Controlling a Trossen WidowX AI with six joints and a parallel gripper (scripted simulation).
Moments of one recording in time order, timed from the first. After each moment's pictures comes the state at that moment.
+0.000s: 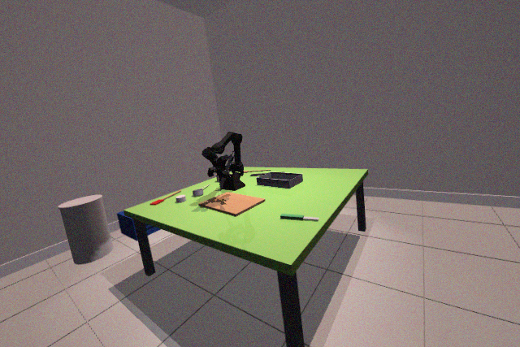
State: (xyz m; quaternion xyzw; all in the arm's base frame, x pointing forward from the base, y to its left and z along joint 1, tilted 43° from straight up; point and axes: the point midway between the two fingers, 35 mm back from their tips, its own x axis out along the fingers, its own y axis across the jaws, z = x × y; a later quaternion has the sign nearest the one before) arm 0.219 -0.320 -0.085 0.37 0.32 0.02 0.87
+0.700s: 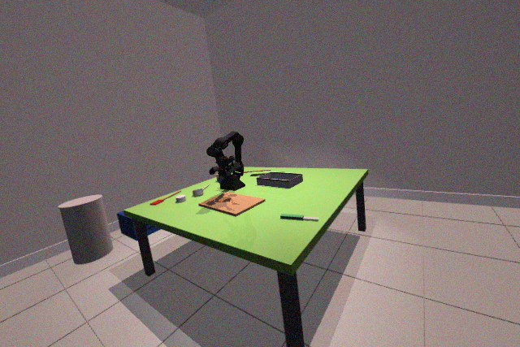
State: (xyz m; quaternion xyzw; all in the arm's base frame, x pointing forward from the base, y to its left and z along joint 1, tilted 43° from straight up) arm 0.232 -0.319 -0.090 0.35 0.49 0.09 0.79
